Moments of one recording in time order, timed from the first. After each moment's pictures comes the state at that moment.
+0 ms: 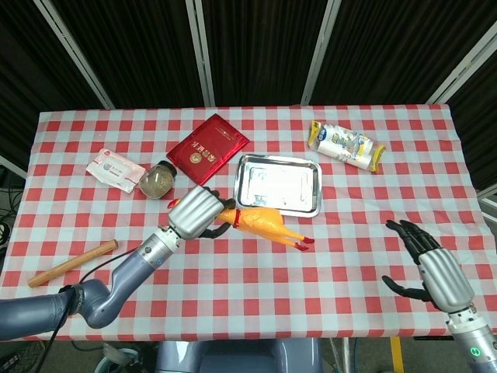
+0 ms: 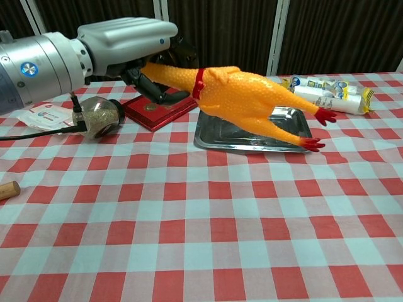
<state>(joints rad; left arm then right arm) -0.88 -1.45 -0.22 -1.64 1.36 0.98 0.38 0.19 -0.95 0.03 -1.77 -1.75 1.43 0.32</state>
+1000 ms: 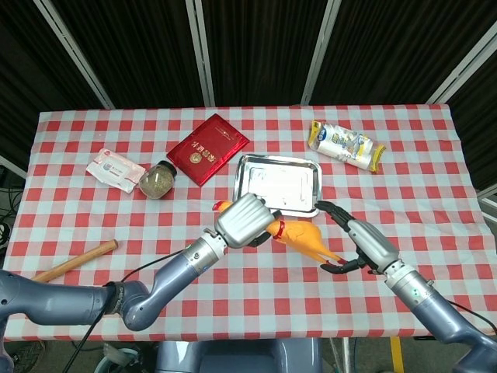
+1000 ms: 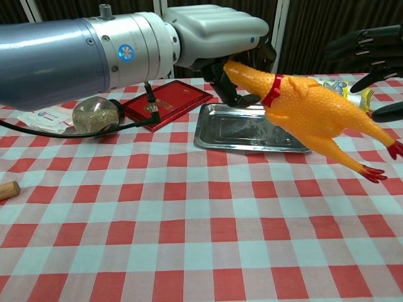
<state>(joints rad) -1.12 -1.55 -0.29 -1.73 1.03 0.92 0.78 0.56 -0.90 0.11 -1.96 -1.45 0.92 0.57</state>
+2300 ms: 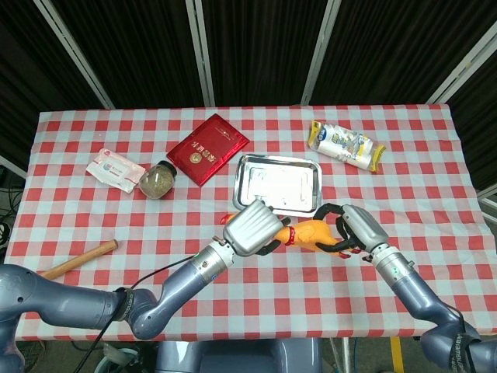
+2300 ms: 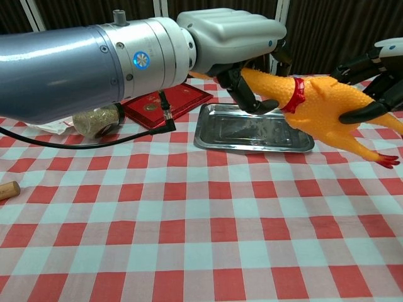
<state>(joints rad) -1.17 -1.59 -0.24 -1.76 0.99 1.00 0.78 0.61 -1.07 0.18 -1.82 -1.17 0.87 0.35</state>
